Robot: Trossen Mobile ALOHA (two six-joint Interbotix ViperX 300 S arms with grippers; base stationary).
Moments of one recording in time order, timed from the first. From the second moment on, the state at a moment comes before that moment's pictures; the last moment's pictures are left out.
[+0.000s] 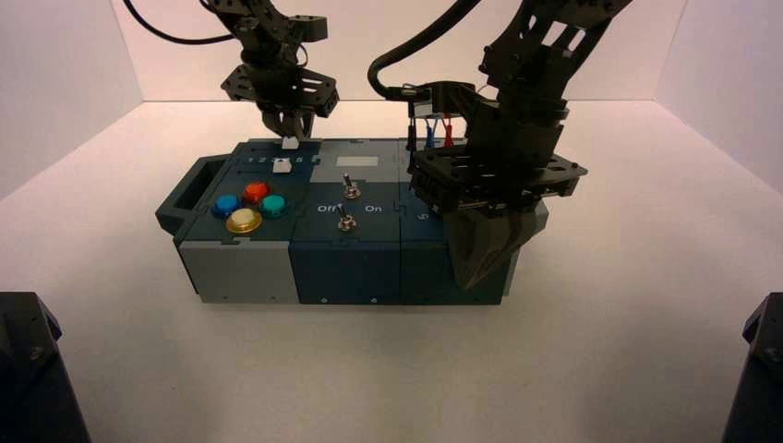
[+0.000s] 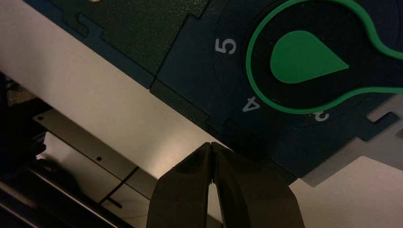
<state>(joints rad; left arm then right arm) -0.38 0.37 0.48 -0.01 0.38 0.06 0.82 0.04 0.89 0.38 0.59 -0.02</state>
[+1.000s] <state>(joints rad) -0.46 0.29 0.47 0.00 0.54 0.12 0.55 0.19 0.69 0.18 0.65 -0.02</state>
